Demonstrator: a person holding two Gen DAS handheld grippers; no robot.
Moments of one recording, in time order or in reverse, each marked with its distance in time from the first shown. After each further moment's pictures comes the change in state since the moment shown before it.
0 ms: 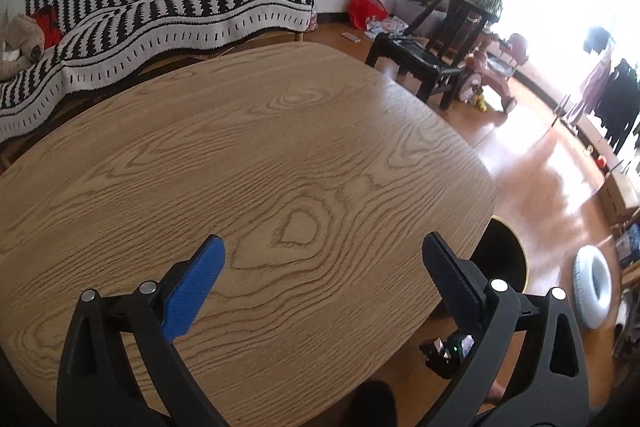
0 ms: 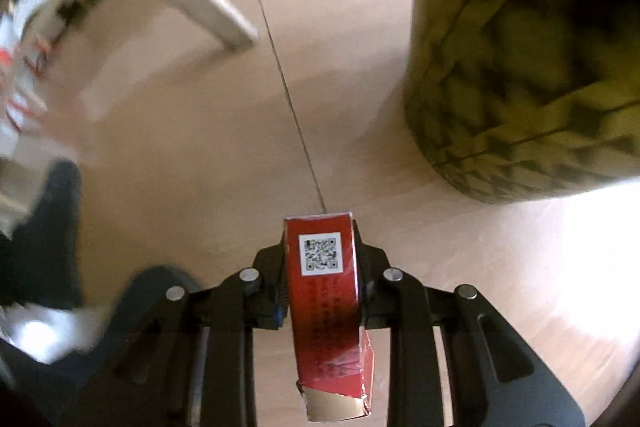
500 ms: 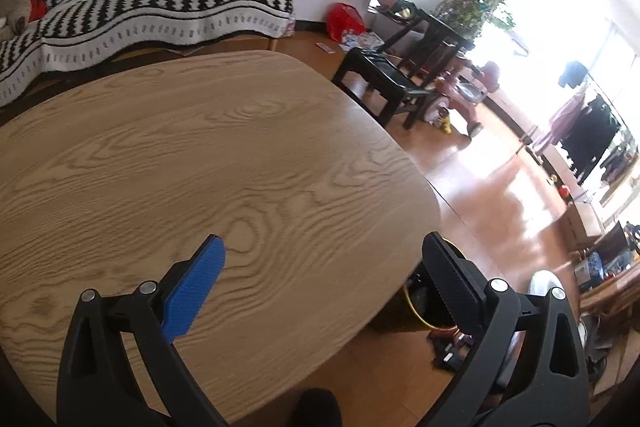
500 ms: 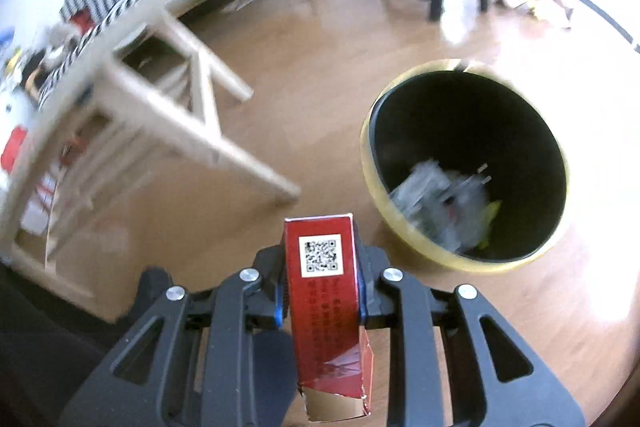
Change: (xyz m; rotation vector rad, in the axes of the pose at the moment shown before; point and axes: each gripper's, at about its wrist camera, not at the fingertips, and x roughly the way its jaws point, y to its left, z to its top) left arm -0.009 -0.024 0.008 -0.073 -0.017 -0.155; right arm -0.247 0.011 0.074 0.116 -0.279 -0.004
